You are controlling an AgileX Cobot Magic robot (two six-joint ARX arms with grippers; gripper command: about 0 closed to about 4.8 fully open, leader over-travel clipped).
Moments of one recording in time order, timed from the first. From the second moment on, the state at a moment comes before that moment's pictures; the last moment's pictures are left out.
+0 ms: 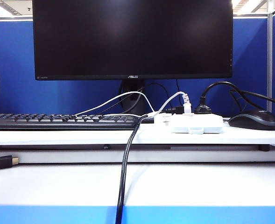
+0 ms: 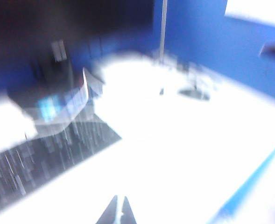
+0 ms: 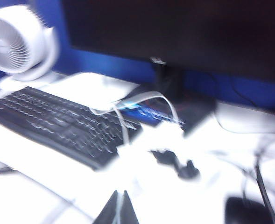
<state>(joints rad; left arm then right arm) -0.69 0.40 0.85 -0.68 0.02 0.05 0.30 0.42 0.52 -0.15 -0.26 0.02</state>
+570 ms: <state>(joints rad) -0.69 0.37 0.33 -0.25 0.07 -0.07 0.30 0.25 0.08 -0.16 -0.15 0.18</state>
